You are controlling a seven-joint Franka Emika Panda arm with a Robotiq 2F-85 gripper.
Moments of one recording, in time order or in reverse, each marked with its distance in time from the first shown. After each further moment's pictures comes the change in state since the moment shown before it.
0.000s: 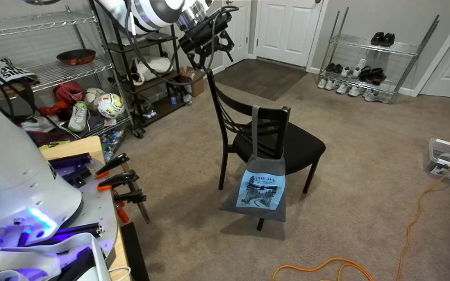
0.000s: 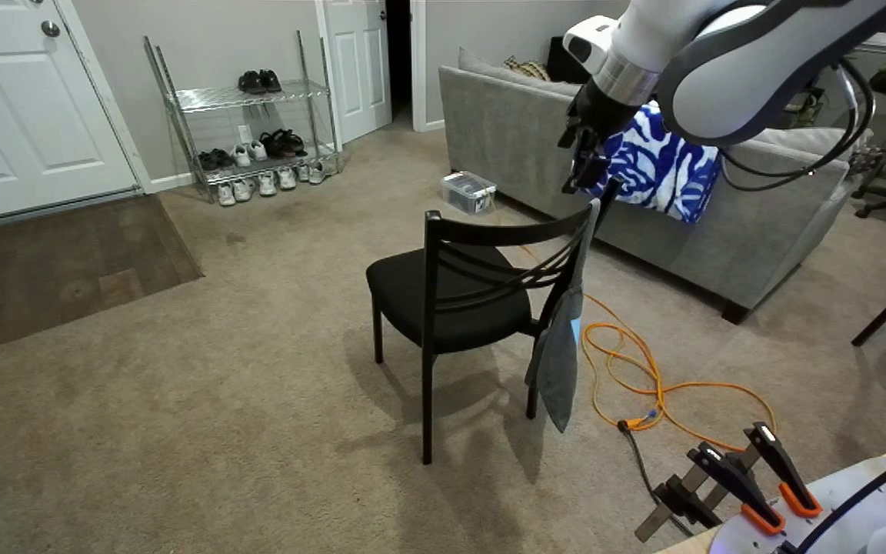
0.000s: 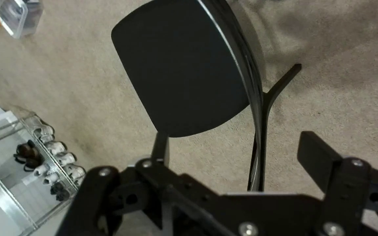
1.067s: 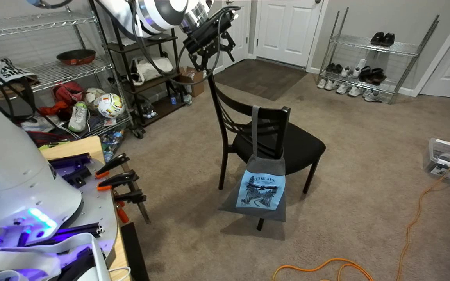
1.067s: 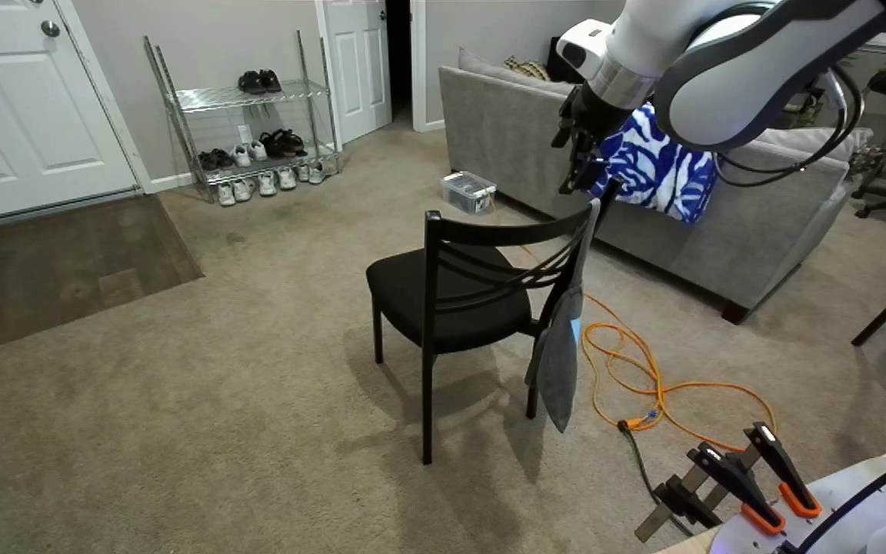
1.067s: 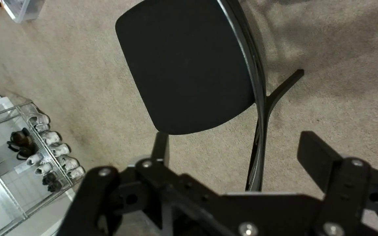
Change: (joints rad) arm -0.001 0.028 -0.005 0.019 -0.053 0.019 -0.018
